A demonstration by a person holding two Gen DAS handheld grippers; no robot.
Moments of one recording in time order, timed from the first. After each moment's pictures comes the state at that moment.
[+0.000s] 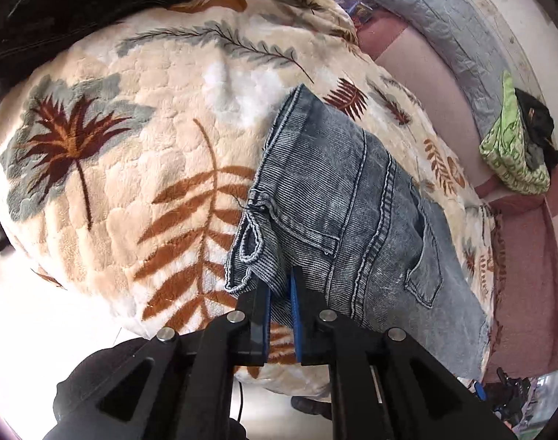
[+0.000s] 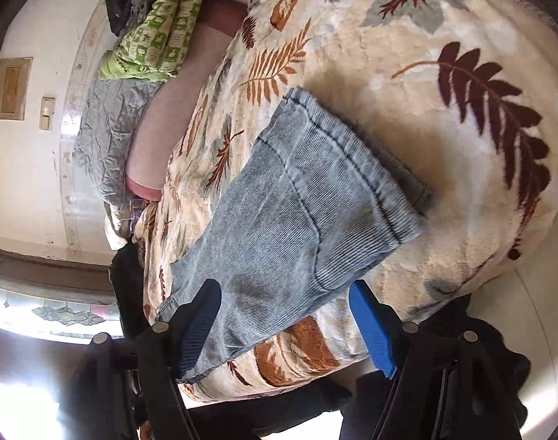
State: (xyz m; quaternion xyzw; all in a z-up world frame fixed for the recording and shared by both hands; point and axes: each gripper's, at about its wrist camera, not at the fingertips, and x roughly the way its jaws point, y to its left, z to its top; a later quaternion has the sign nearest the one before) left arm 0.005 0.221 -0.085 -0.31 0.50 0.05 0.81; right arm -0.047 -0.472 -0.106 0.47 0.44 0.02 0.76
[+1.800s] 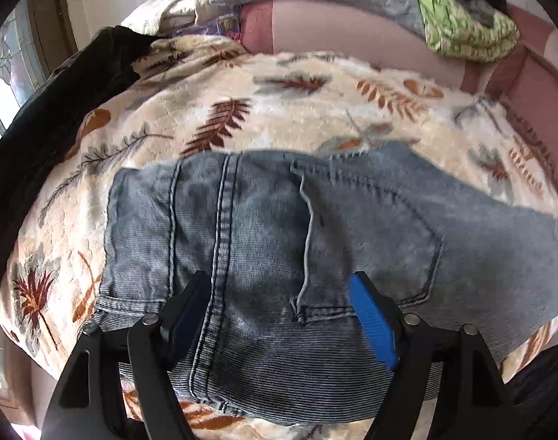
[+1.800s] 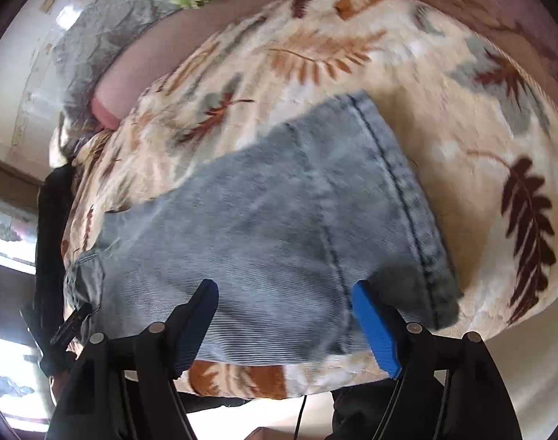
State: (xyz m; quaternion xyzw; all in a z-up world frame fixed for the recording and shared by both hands) left arm 0.055 0.075 -0.069 -0.02 0.46 0.02 0.89; right arm 0.041 -0.395 -0.076 0.24 0.51 0.06 0.82
